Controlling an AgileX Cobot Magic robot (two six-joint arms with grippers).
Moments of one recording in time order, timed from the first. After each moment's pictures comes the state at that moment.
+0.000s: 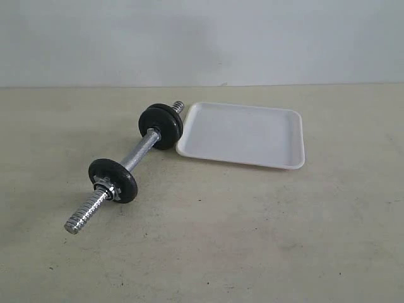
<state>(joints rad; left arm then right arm) -0.01 0.00 0.00 -0.81 -0.24 0.67 -0.03 0.00 0.00 -0.15 0.36 0.10</state>
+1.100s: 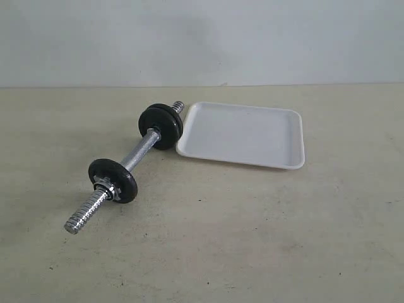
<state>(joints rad) 0.04 0.00 -0.06 0.10 -0.01 0.11 -0.03 0.00 0.00 -0.15 0.36 0.10</state>
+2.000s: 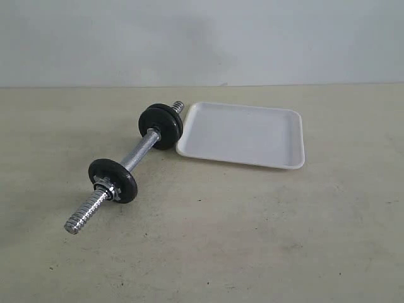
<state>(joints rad) 0.04 0.00 -0.06 0.09 0.00 0.04 -0.03 0.00 0.00 -0.15 0.36 0.10</state>
